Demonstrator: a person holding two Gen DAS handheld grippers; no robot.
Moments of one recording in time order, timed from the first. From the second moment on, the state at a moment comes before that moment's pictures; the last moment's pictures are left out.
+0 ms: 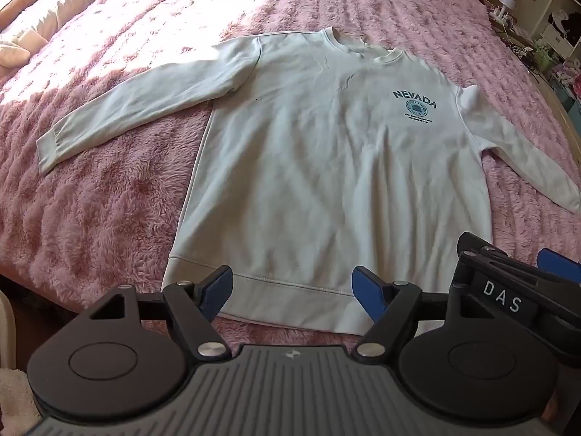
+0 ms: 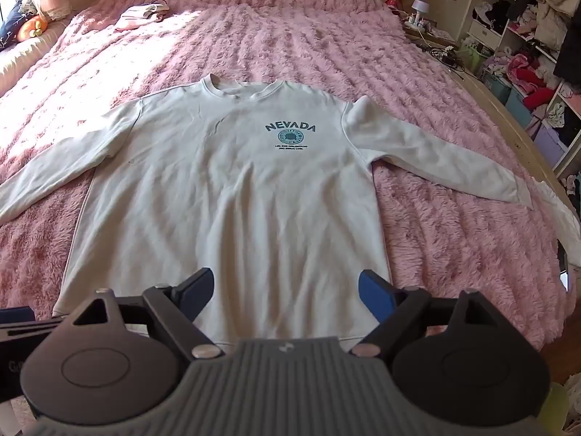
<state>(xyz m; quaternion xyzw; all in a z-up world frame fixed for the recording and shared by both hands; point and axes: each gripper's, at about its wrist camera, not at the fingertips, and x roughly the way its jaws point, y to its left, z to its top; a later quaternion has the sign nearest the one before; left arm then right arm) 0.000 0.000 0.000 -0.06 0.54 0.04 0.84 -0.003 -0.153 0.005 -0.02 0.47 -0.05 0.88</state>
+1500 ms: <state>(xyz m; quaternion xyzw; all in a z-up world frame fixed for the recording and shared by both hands) -0.001 -0.001 0.005 -0.06 0.53 0.04 0.84 -0.002 -0.153 0.011 -0.02 0.47 -0.05 0.88</state>
